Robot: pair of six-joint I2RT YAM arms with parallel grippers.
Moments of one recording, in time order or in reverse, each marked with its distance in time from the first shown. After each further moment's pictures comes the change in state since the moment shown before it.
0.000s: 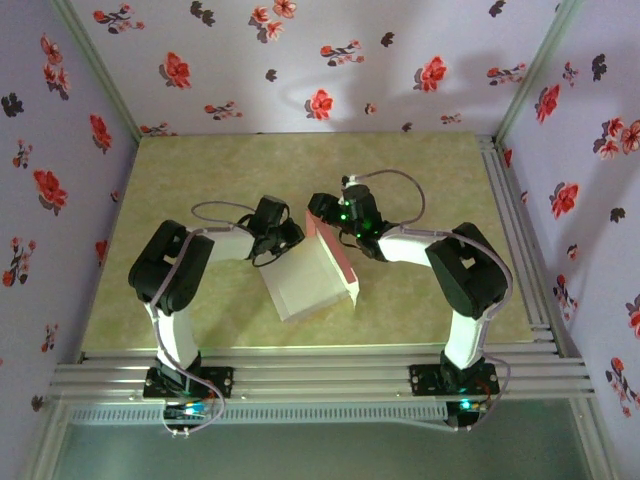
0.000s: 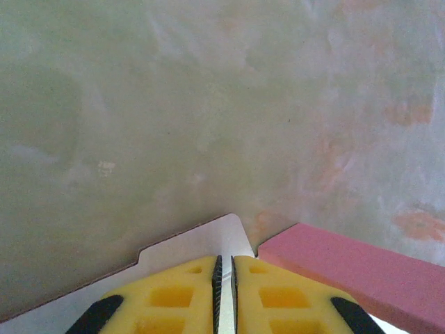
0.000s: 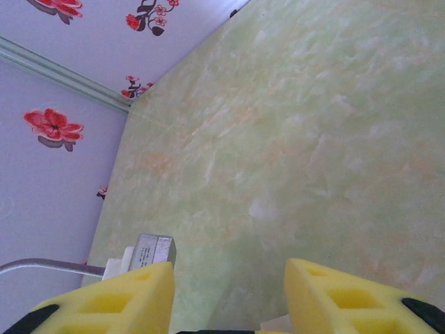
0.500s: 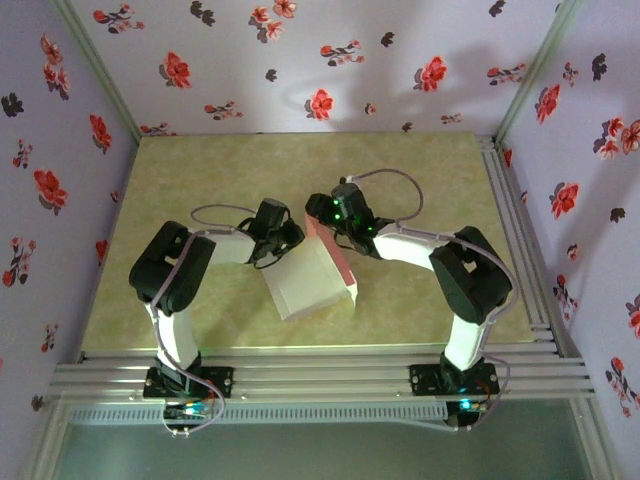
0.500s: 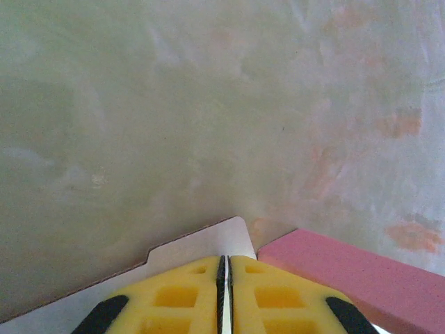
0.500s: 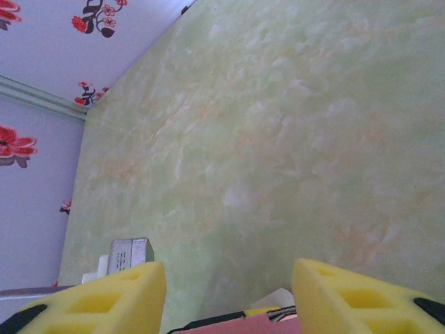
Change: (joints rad) left arm -0.015 0.000 -0.037 0.082 -0.037 -0.031; right arm 0.058 -0.032 0.074 -0.233 0.154 0.072
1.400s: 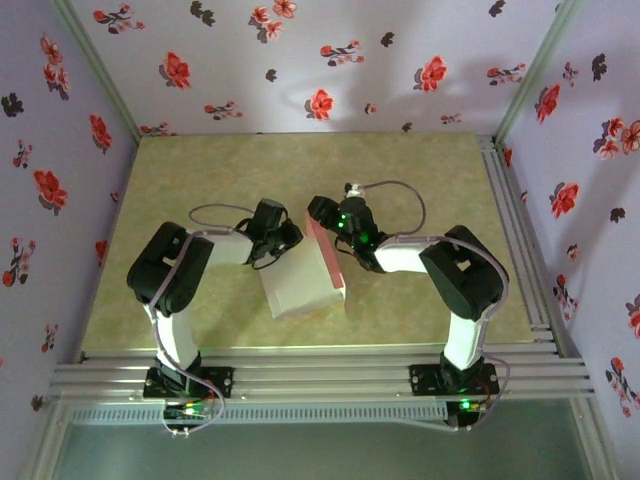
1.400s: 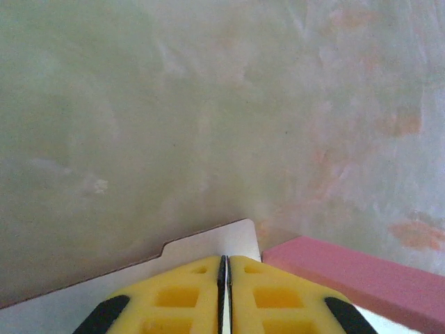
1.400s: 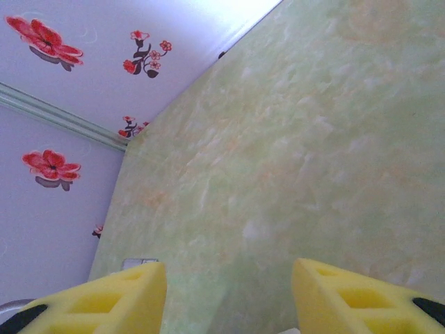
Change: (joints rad) left arm 0.019 -0.015 -0.016 0.006 0.009 0.050; right arm -0.010 0.038 -0.156 0.389 0.022 -0.025
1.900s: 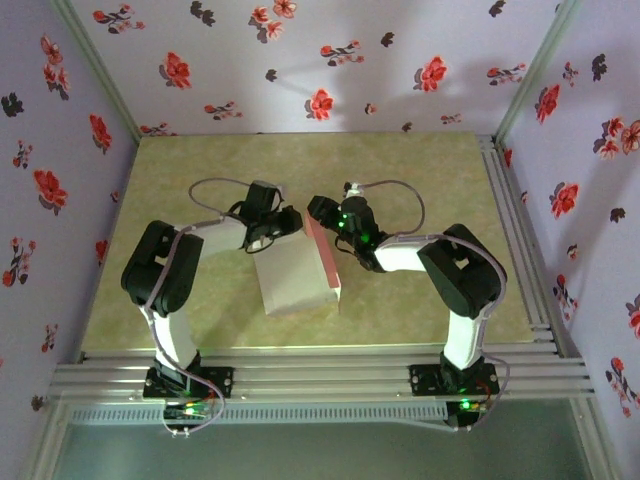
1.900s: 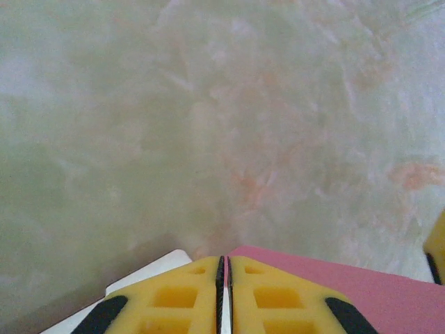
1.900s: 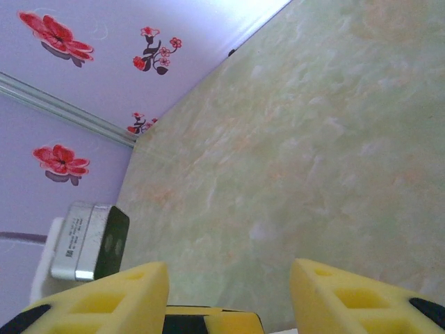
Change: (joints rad) left arm 0.060 -0.017 0.136 -0.121 0.151 0.308; right arm -0.006 0.017 0.000 0.037 -0.036 -0.011
